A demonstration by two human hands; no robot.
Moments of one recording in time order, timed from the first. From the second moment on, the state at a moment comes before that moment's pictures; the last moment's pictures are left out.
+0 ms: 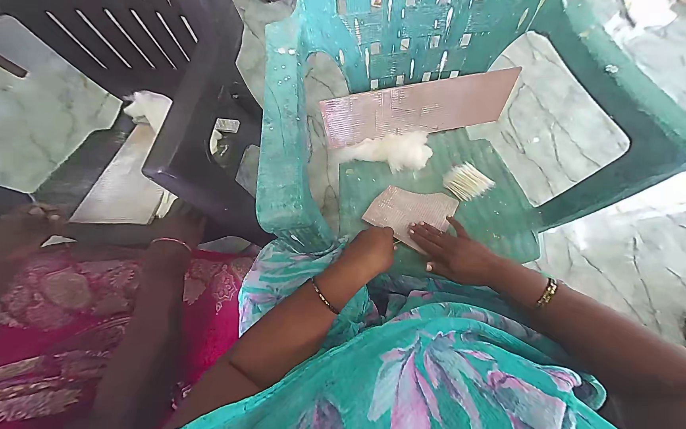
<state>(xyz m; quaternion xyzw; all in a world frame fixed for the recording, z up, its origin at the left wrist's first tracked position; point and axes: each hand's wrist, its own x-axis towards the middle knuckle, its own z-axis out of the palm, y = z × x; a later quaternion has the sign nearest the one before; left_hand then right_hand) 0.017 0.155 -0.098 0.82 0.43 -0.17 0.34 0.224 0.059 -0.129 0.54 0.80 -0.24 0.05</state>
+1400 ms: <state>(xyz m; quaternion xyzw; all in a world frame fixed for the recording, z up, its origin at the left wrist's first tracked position) 0.016 0.142 -0.101 0.86 0.34 -0.15 0.36 0.230 0.030 -0.141 0.61 0.76 -0.01 -0.21</state>
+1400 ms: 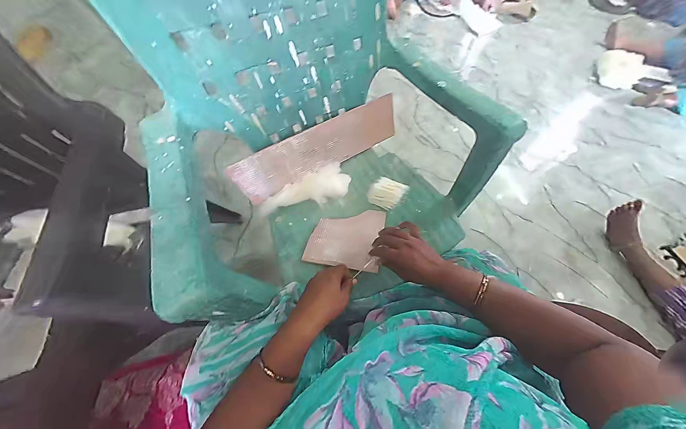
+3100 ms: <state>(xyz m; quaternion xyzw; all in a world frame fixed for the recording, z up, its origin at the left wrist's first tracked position) 0.012 0.158 -0.098 0.75 0.36 0.10 0.55 0.248 0.240 -0.138 0.72 0.63 -0.10 -0.27</state>
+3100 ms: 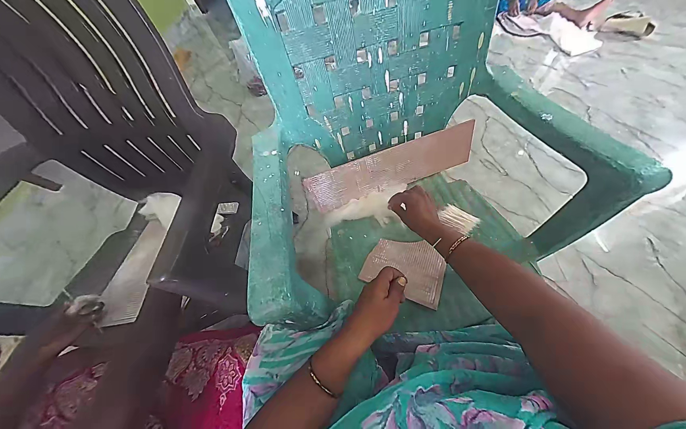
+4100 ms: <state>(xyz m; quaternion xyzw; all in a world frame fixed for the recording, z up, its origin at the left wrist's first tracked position) 0.017 0.157 -0.105 0.54 0.38 0.29 0.69 0.206 0.088 -0.080 0.59 0.31 -0.52 -0.54</state>
